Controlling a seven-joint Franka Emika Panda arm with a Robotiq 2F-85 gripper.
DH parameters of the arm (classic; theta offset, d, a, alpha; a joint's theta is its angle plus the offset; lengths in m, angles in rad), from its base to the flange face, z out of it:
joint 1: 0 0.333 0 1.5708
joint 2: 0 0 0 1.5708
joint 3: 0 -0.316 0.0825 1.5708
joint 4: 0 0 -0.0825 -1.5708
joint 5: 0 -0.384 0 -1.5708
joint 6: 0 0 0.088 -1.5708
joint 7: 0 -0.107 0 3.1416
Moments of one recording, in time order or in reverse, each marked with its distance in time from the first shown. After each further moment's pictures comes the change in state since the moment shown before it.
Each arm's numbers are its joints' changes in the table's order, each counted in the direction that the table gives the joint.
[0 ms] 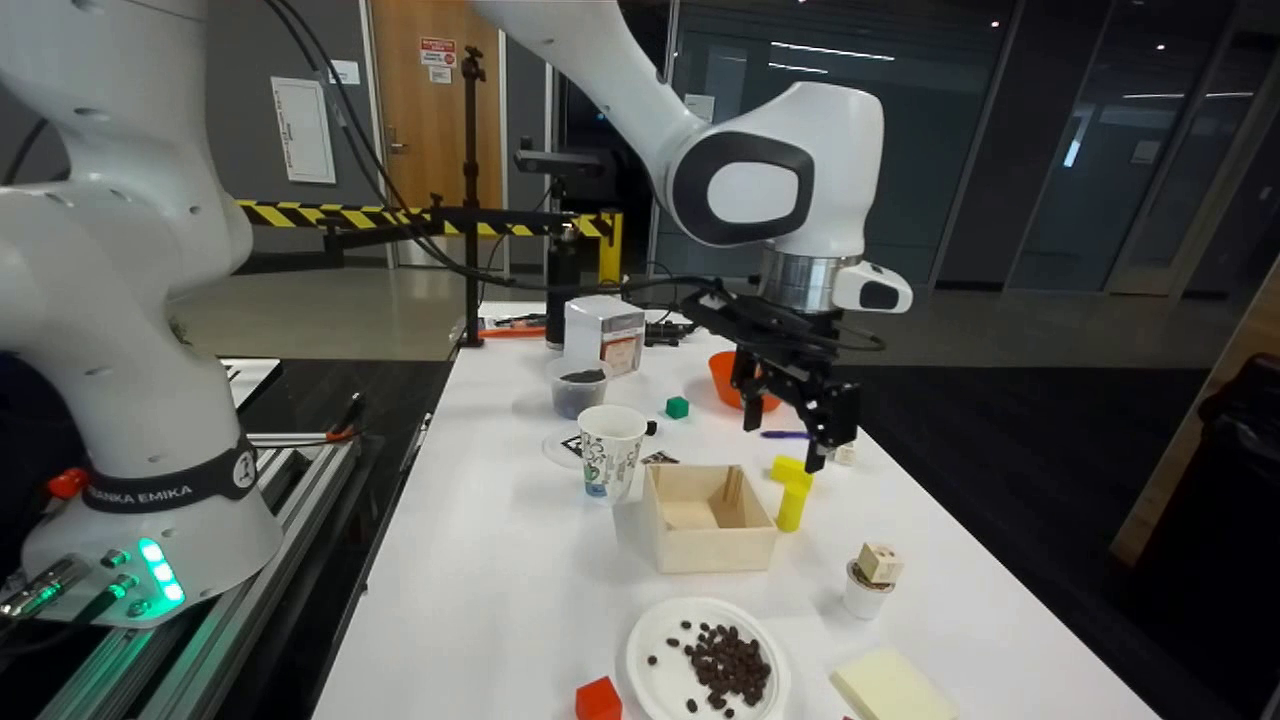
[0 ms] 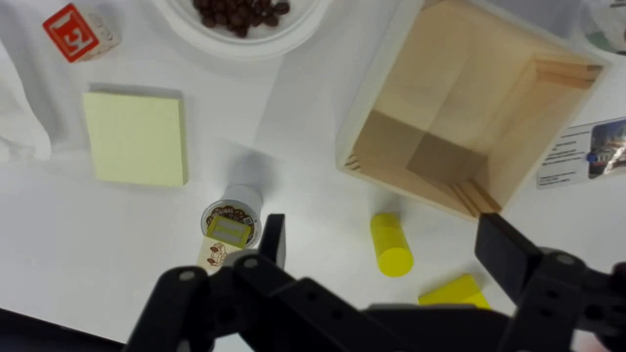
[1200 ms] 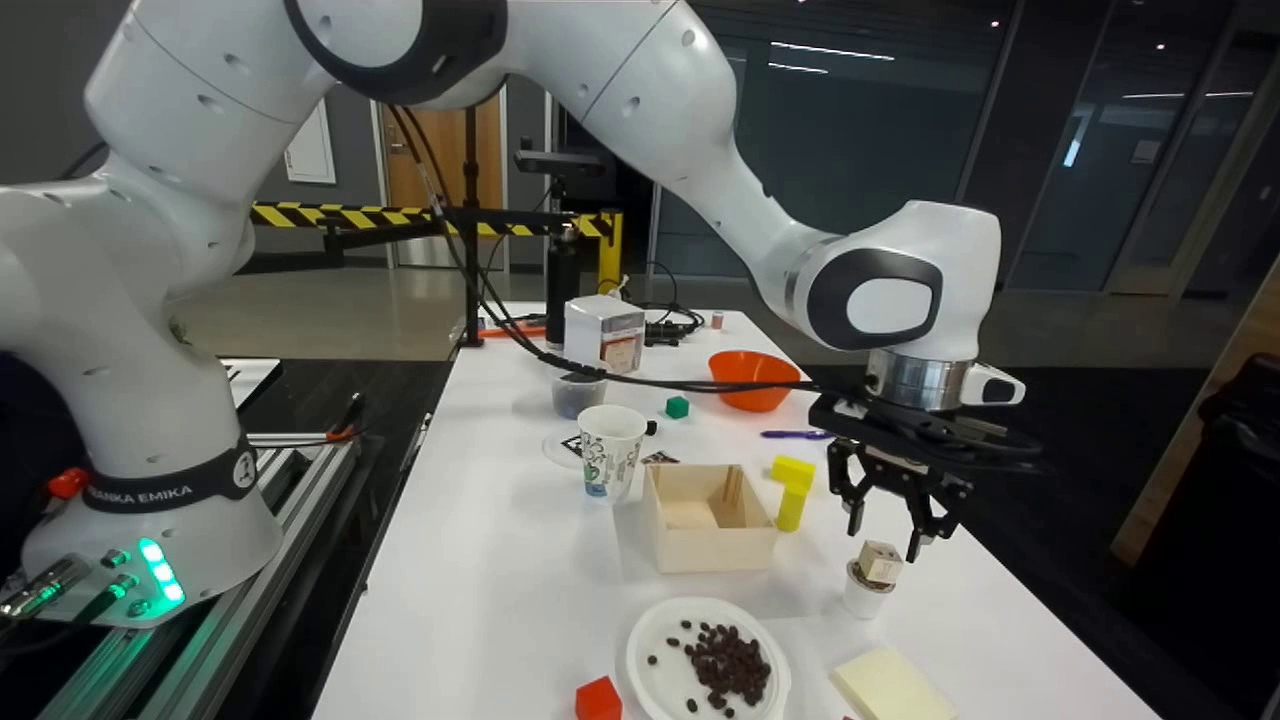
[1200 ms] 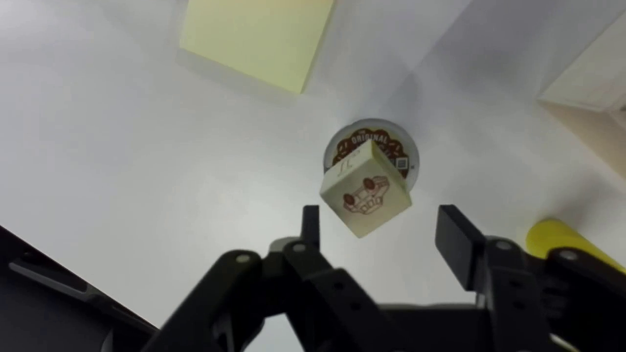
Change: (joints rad) arm -0.021 -0.463 0.016 -0.528 0.123 -0.078 0.251
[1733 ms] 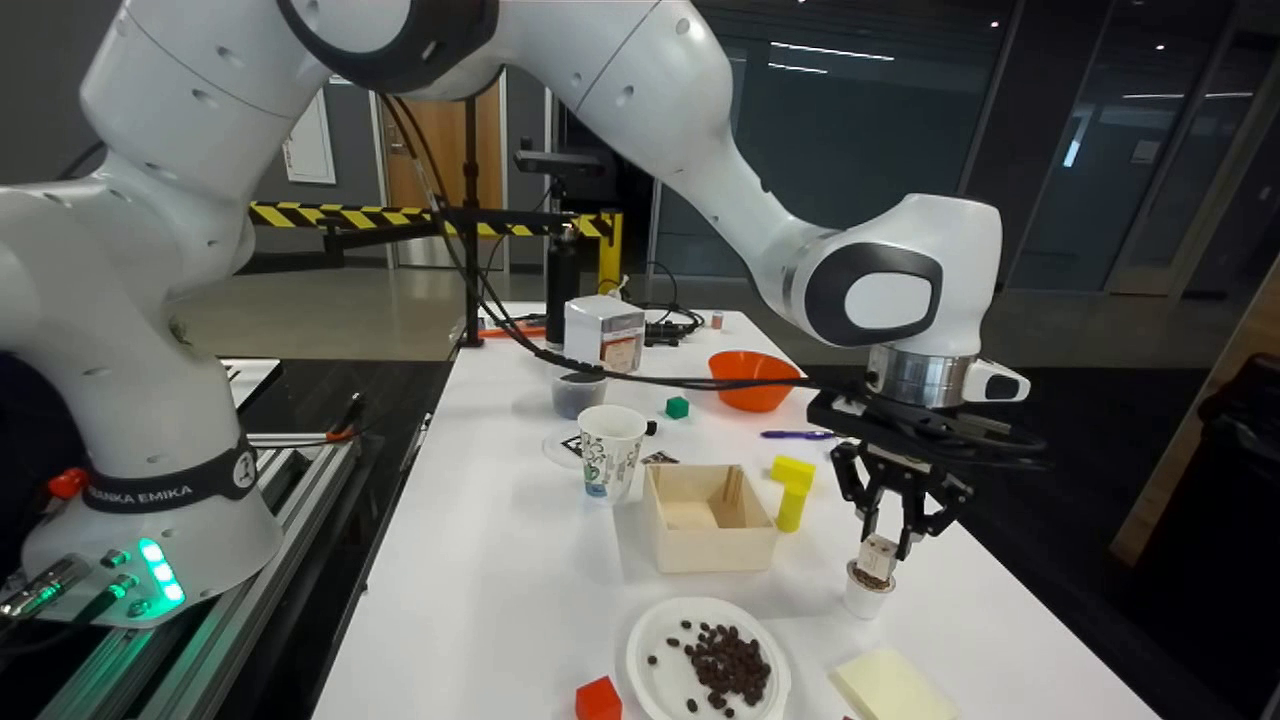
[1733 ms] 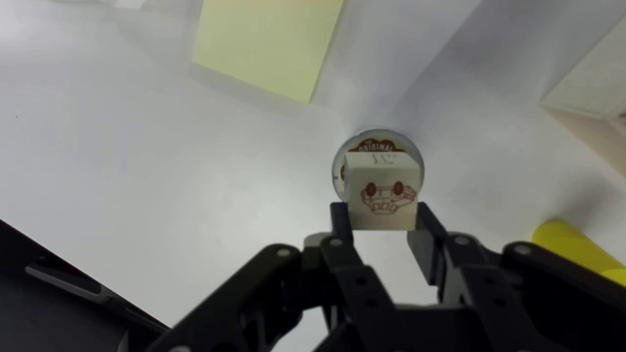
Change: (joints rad) arm -0.002 0.020 0.009 0.022 0.000 0.014 -0.016
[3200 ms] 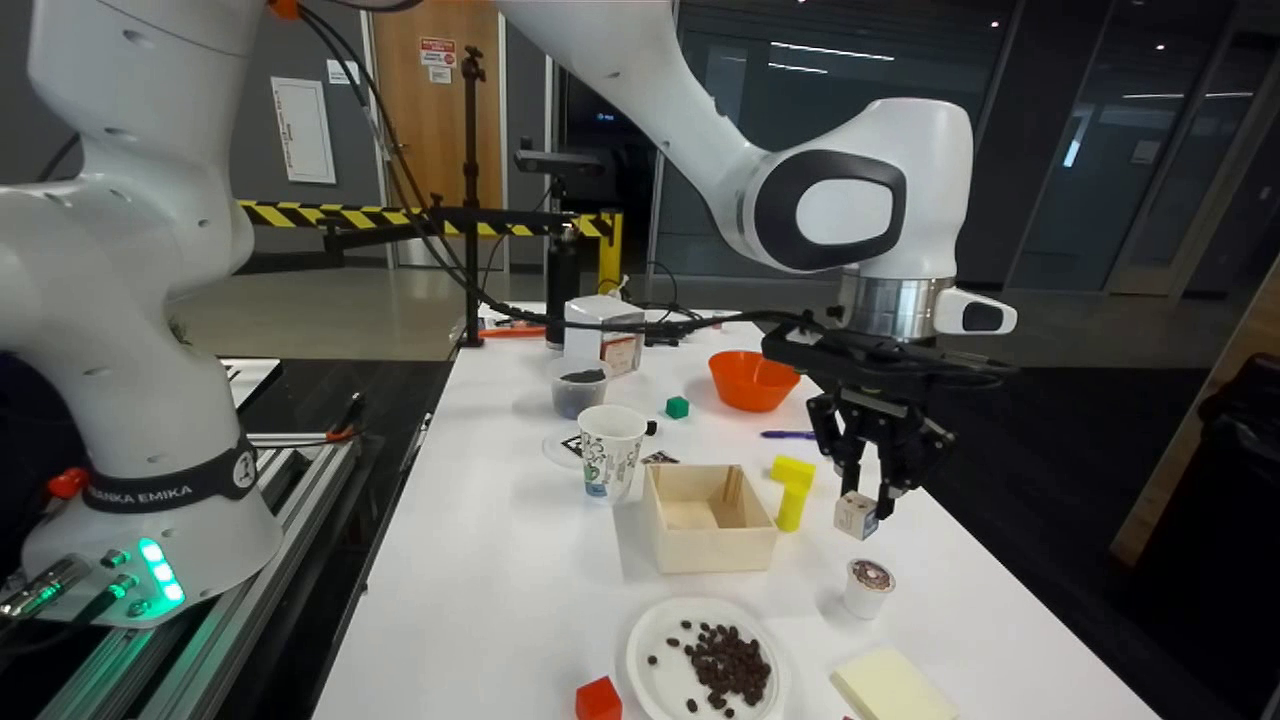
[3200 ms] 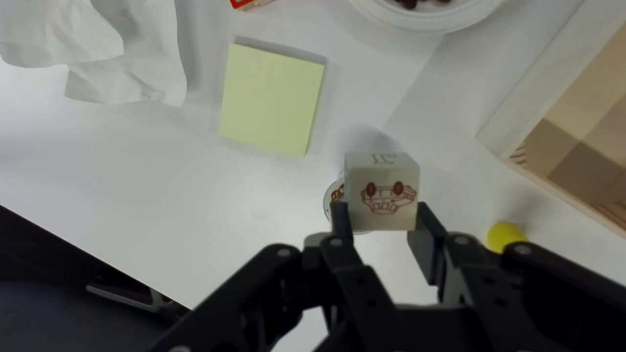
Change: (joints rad) arm 0.008 0.253 0.037 0.245 0.004 0.023 -0.096
